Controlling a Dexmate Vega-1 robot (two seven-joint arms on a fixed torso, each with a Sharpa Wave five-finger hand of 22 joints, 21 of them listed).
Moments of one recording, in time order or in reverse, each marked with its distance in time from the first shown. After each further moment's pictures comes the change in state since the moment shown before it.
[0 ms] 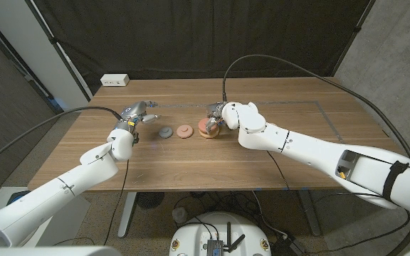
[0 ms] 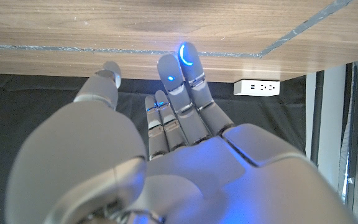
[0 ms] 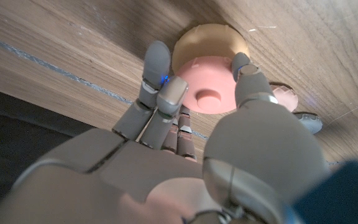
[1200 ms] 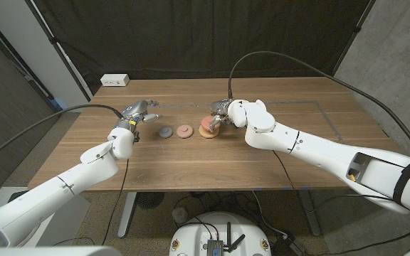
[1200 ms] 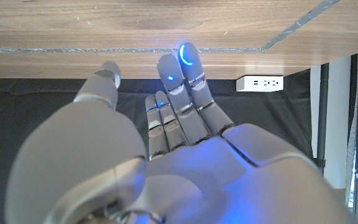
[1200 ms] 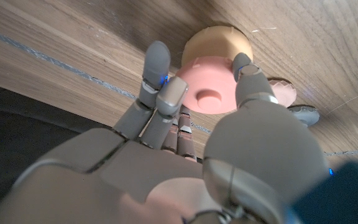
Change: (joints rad) left arm -0.004 0.016 0.007 -0.021 0.016 0.016 -0.010; left_hand 0.000 0.000 -0.004 -0.004 0.000 -0.007 -0.007 0.000 0.000 -0.006 0.004 0.000 -0.005 -0.007 0.003 -0.005 0.005 0.000 0.000 0.000 0.000; right arm -0.025 -0.055 0.041 -0.092 -0.015 -0.008 0.033; right_hand 0.000 0.000 -0.012 0.012 0.002 0.000 0.000 0.007 0.000 -0.004 -0.004 0.020 0.000 -0.004 0.004 0.016 0.000 0.000 0.000 0.000 0.008
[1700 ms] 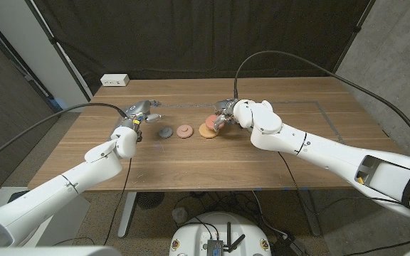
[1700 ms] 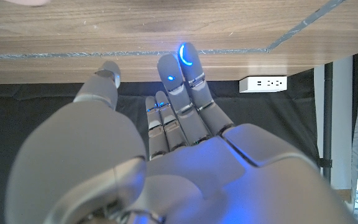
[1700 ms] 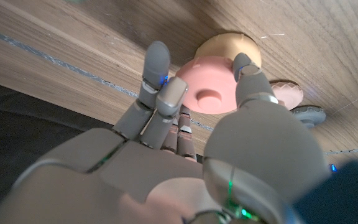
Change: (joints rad) left arm -0.021 -0.005 0.027 -0.017 0.020 0.040 -0.020; left_hand 0.000 0.000 -0.004 0.004 0.000 -0.010 0.000 0.000 0.000 -0.004 -0.004 0.000 -0.005 -0.009 0.002 0.000 0.005 -0.008 0.000 -0.007 0.000; right arm -0.024 -0.047 0.026 -0.051 0.005 -0.008 -0.006; right_hand 0.000 0.000 -0.003 0.003 0.002 -0.002 -0.002 0.001 0.000 0.000 0.000 0.004 0.000 0.000 0.000 0.007 0.000 0.000 0.000 0.000 0.005
